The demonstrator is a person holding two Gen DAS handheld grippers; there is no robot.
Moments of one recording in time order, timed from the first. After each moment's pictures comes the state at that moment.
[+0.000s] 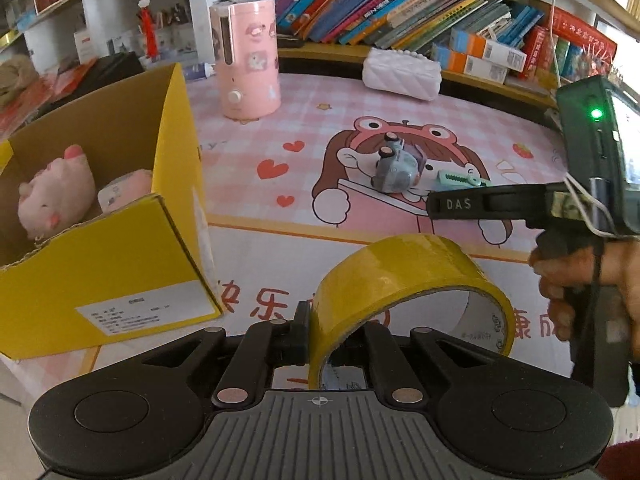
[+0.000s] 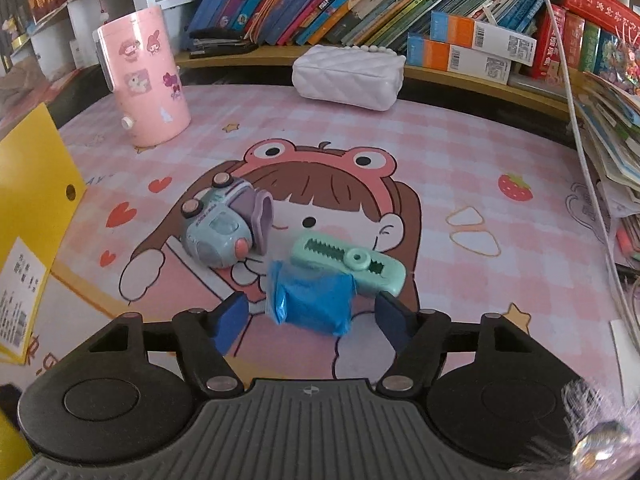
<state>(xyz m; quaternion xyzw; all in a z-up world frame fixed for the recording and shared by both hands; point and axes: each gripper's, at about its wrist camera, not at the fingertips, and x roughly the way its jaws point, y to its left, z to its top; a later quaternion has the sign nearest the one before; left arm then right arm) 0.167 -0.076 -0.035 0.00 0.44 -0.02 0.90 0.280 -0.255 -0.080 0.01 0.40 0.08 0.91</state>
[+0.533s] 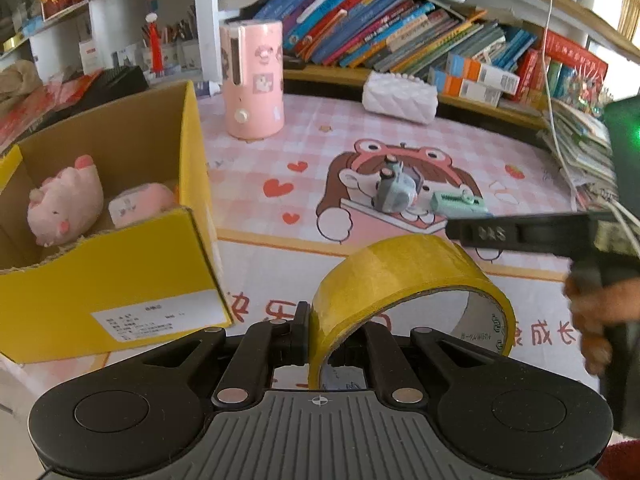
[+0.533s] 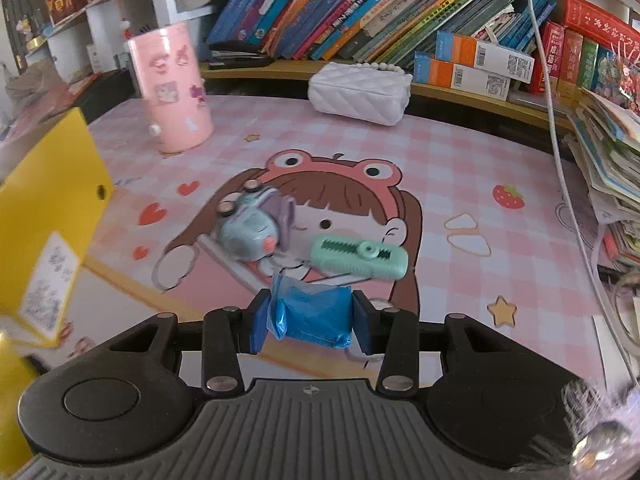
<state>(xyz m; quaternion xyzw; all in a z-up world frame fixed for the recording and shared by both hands) 0.155 -0.063 -0.025 -0.01 0.41 -0.03 0.91 0.246 -0.252 -0.054 0.00 0.39 0.10 0.91</state>
